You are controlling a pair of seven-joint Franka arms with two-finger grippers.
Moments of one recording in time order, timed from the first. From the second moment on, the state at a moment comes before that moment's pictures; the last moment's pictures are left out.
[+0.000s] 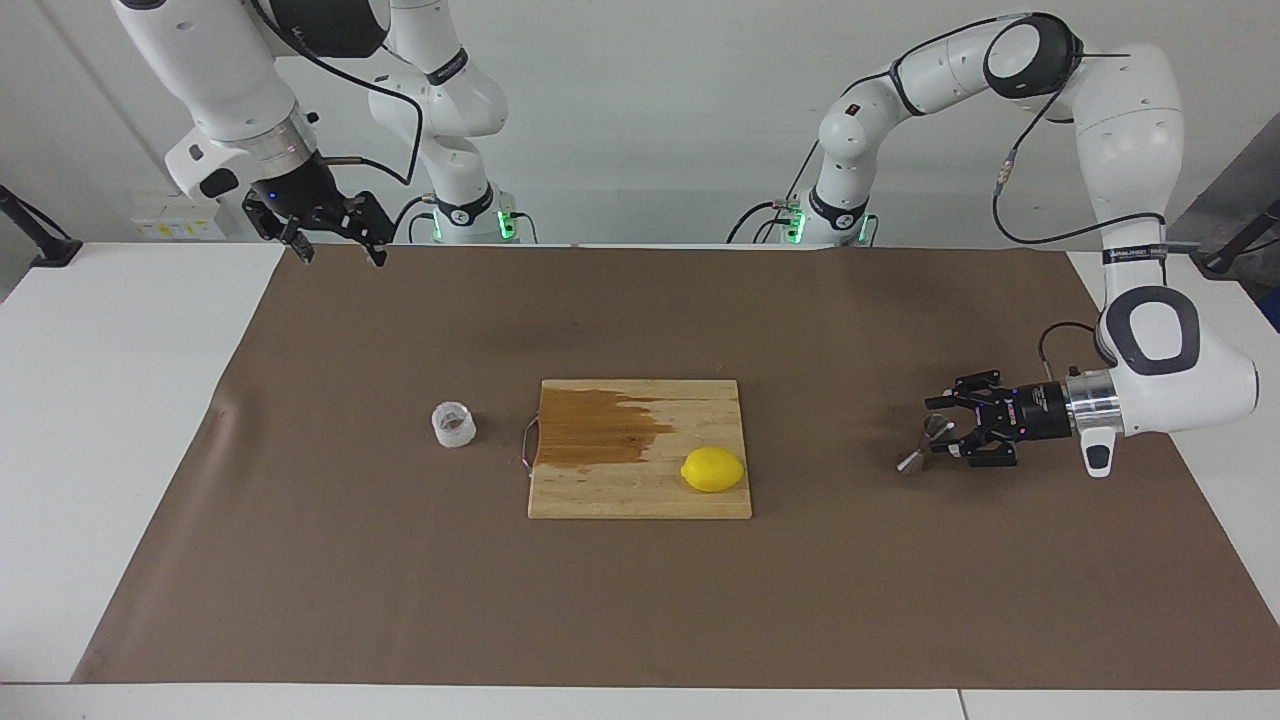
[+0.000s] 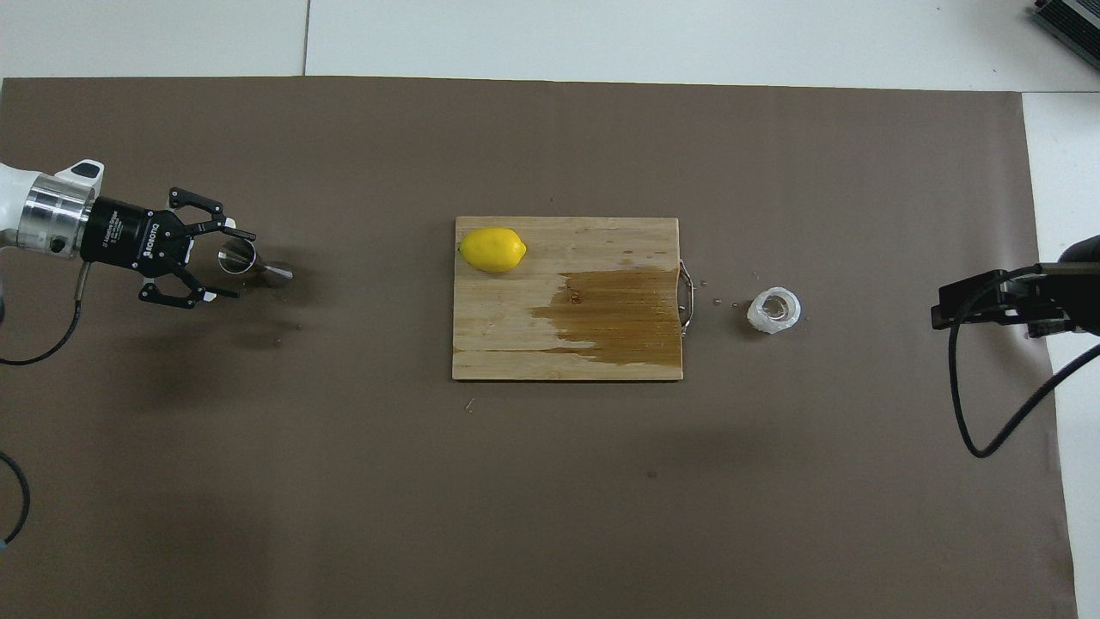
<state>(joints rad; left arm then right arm) 0.80 0.71 -0.76 -1.55 -0.44 1.70 -1.04 -0.07 -0.06 0.06 -1.66 0.04 1.51 0.08</state>
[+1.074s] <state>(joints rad) 0.80 0.71 -0.76 -1.55 -0.44 1.70 -1.08 -0.07 -0.06 0.06 -1.66 0.04 1.51 0.08</state>
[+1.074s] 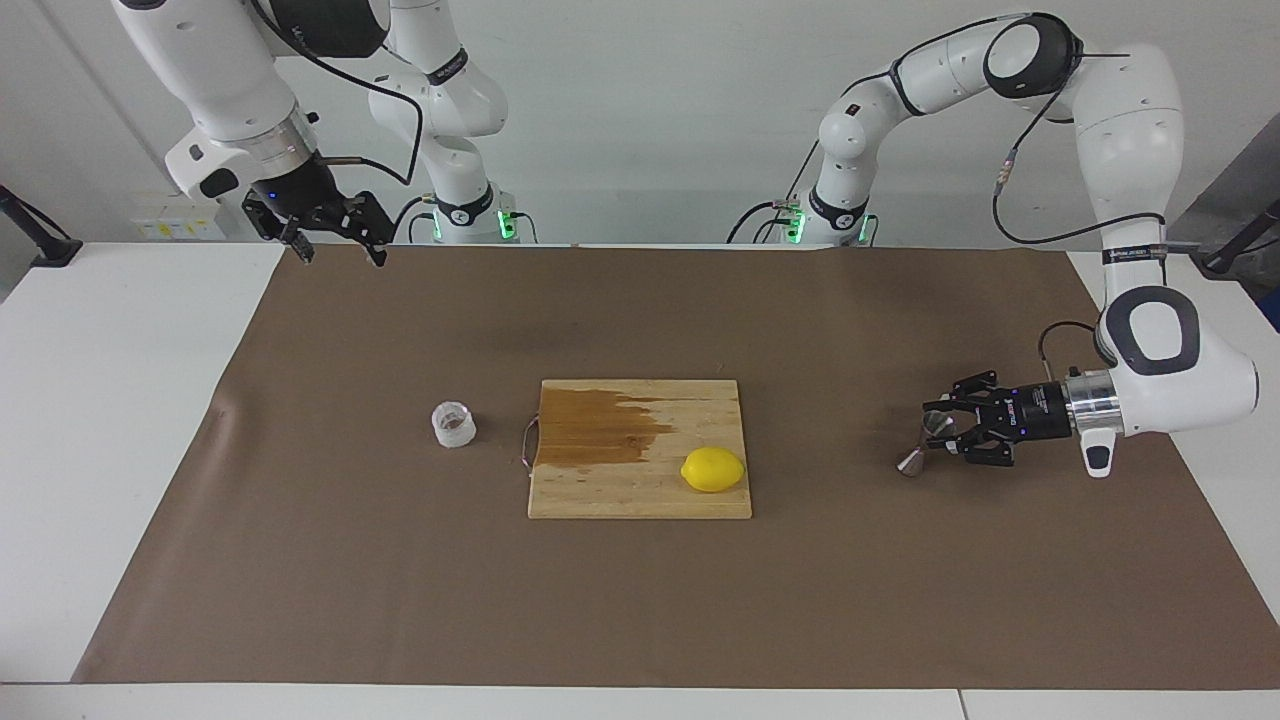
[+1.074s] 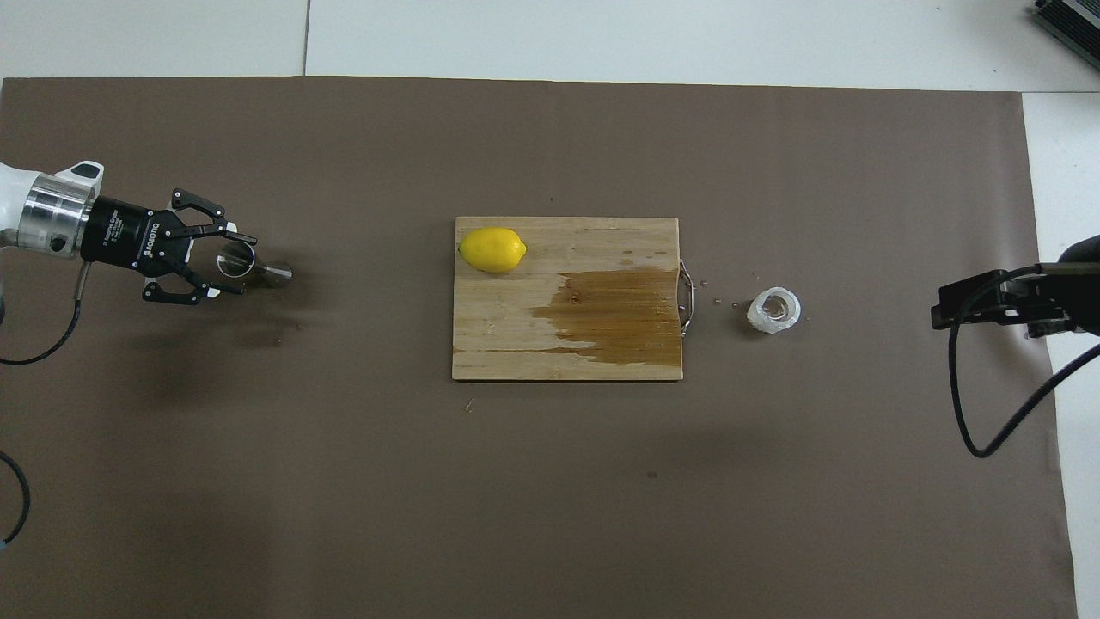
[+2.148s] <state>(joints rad) 0.80 0.71 -0.76 -1.55 -0.44 1.71 -1.08 -0.07 -0.06 0.06 -1.66 0.04 1.51 0.08</state>
